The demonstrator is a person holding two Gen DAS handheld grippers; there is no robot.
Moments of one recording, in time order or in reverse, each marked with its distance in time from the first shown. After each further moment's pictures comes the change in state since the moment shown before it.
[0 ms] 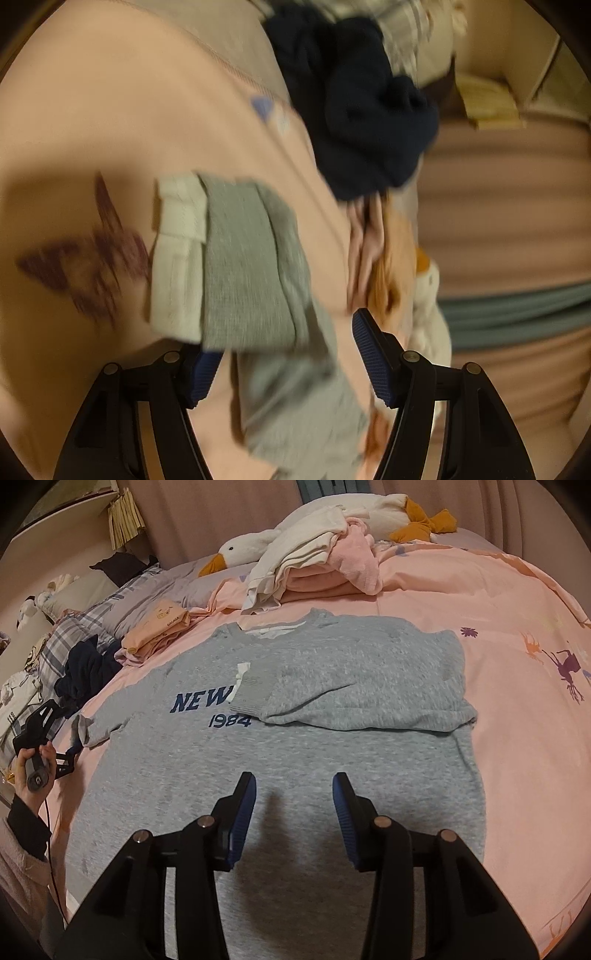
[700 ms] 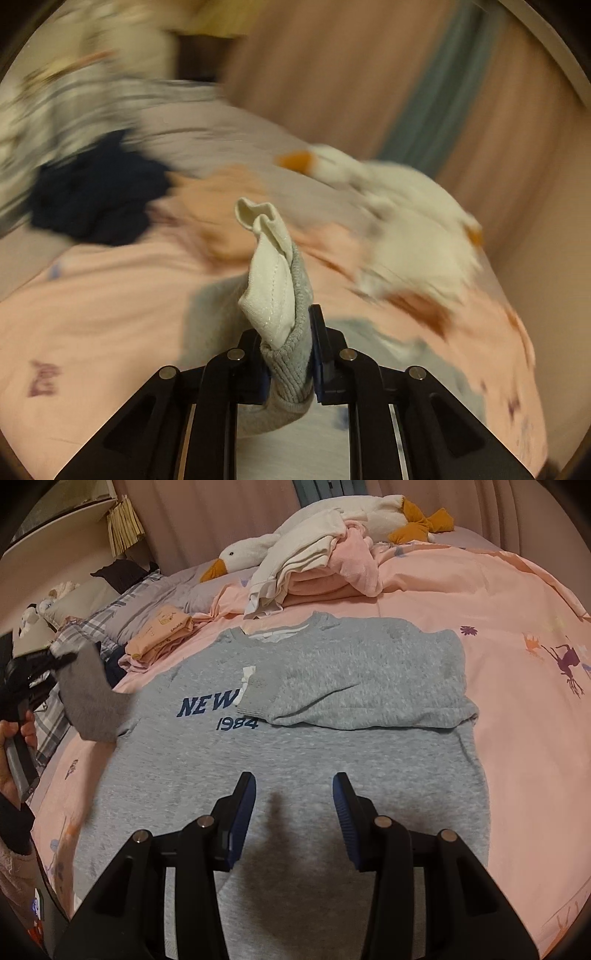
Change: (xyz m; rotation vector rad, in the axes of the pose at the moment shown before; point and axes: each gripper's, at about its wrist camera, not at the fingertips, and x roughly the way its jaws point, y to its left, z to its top) left arm -0.021 -0.187 -0.181 1.061 0.098 -0.013; right arm -0.008 0.001 -0.004 0.034 -0.023 0.022
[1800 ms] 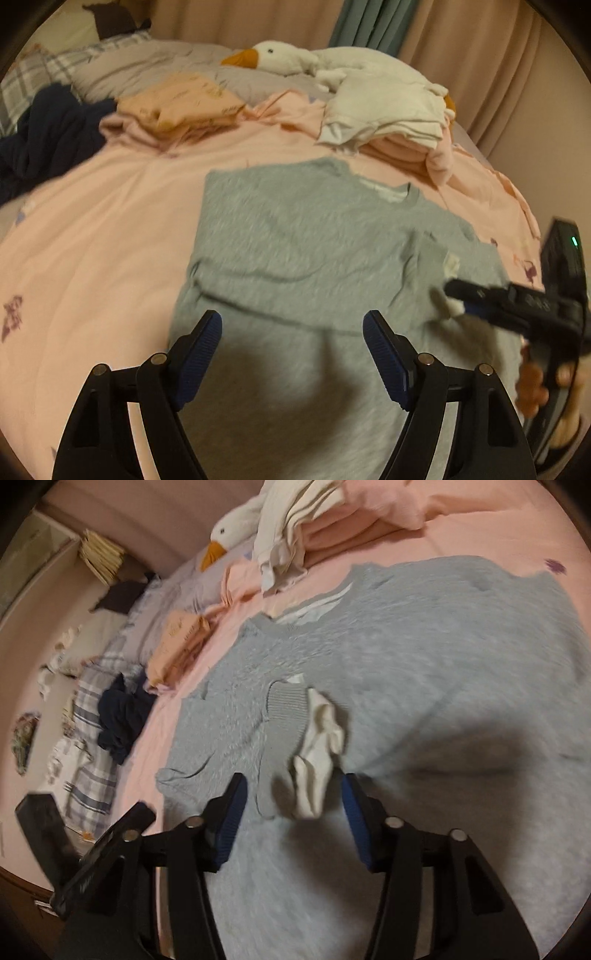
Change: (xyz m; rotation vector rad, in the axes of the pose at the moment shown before) left arm 0.029 -0.006 -0.107 0.187 0.335 -0.028; right arm 0.092 0.026 0.061 0.235 0.213 0.239
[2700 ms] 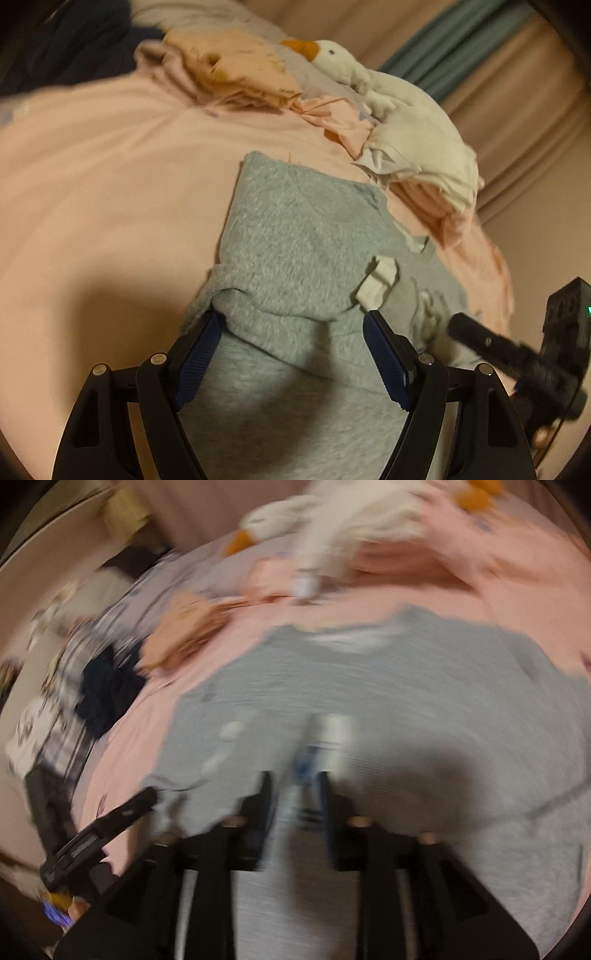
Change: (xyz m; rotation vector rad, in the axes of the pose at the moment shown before) left arm 0.047 0.062 0.018 -0.349 -0.022 -0.188; right arm 0.028 0.053 0.027 -0.256 -0.025 -0.070
